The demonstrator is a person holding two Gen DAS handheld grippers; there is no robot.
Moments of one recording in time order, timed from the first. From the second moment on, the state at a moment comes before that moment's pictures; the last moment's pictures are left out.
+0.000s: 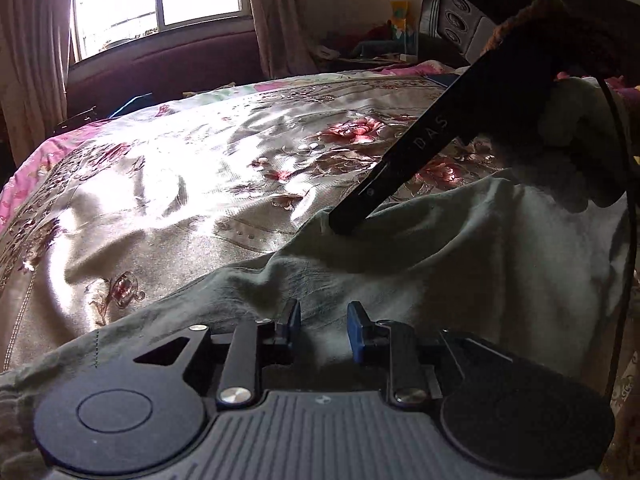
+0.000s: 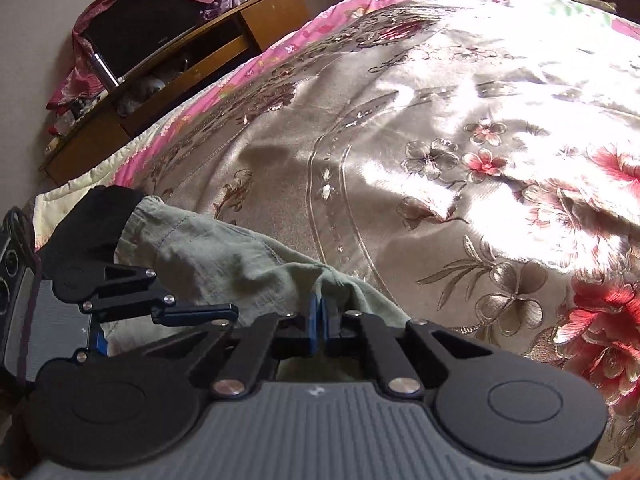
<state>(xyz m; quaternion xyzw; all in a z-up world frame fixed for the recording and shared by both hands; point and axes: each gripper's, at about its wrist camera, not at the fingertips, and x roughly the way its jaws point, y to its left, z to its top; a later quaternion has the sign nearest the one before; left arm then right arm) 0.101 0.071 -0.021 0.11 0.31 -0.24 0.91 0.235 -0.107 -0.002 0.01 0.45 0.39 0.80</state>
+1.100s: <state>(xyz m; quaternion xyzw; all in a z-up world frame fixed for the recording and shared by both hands) 0.024 -0.088 -0.009 0.21 0.28 -0.41 0.84 0.000 -0.426 -0.009 0.30 0.31 -0.14 0.89</state>
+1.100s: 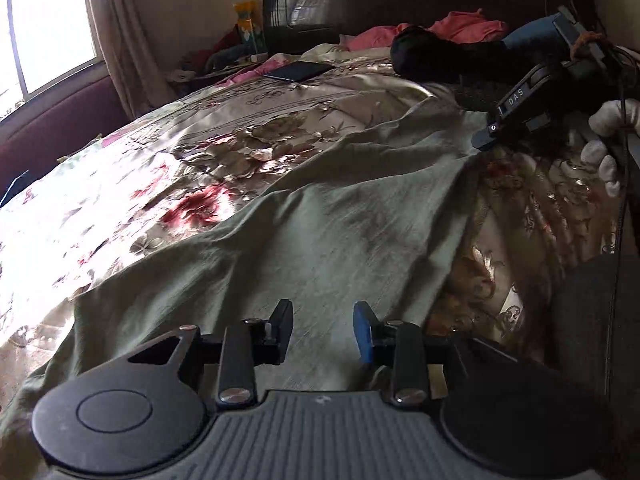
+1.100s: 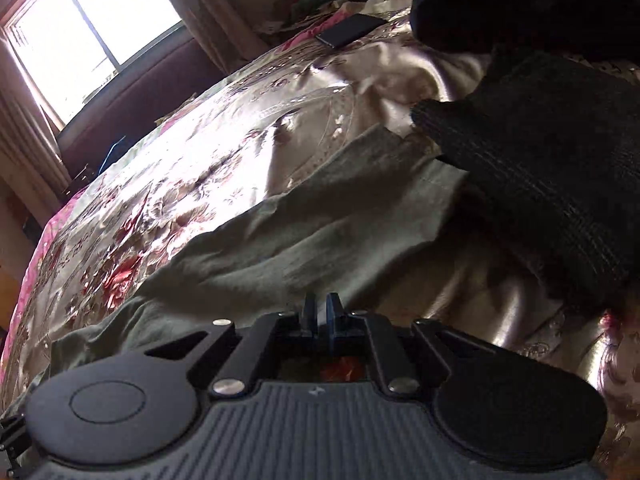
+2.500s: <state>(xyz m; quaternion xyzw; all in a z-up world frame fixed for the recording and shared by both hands) 0.019 -0.197 0.001 0.25 0.26 -0.46 0.81 0.001 -0.515 0.002 0.41 0.12 -0.14 0.89</state>
